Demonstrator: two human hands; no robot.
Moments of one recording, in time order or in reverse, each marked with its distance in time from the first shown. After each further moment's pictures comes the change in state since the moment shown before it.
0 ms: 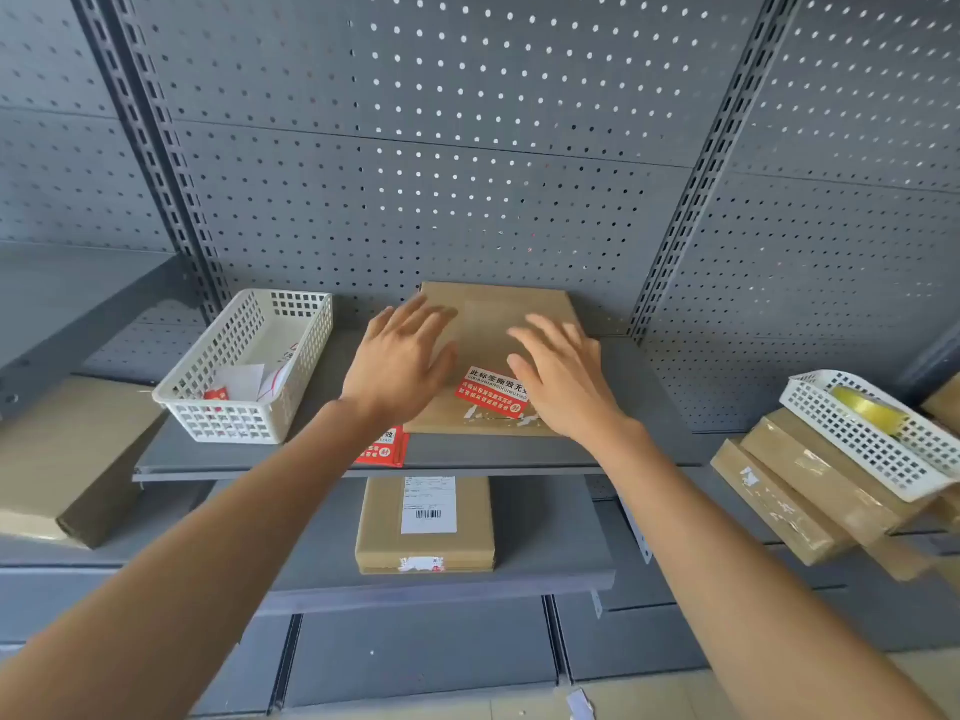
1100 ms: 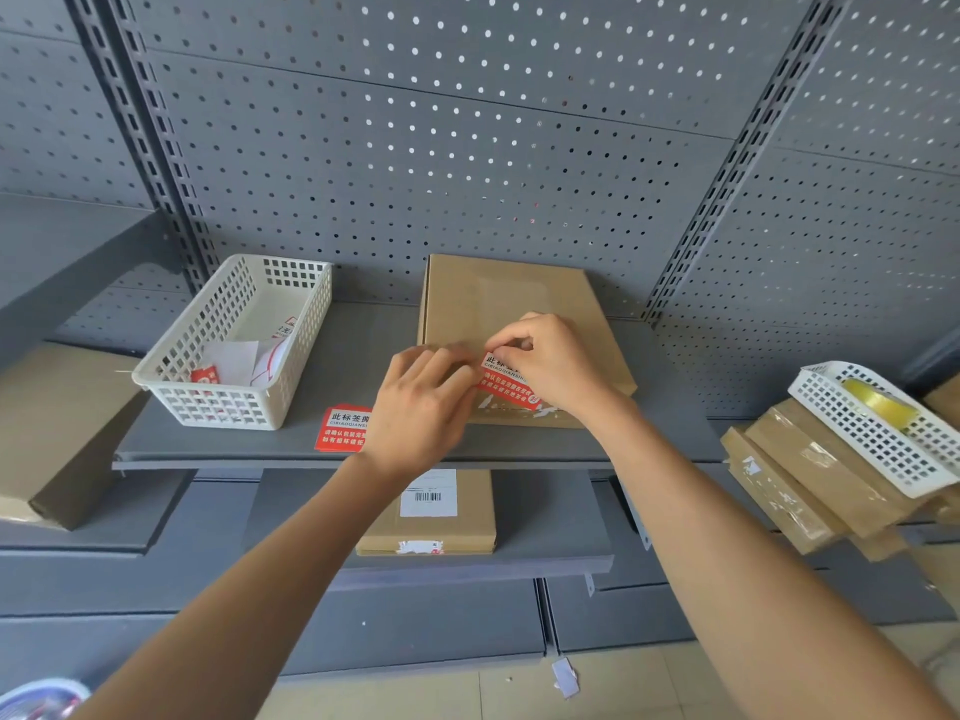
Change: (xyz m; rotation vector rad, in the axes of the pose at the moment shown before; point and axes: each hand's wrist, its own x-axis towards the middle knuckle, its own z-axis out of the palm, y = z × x) left_hand -0.045 0.000 0.055 -0.050 0.330 0.238; right_hand 0.036 -0.021 0.022 0.444 -0.107 0.111
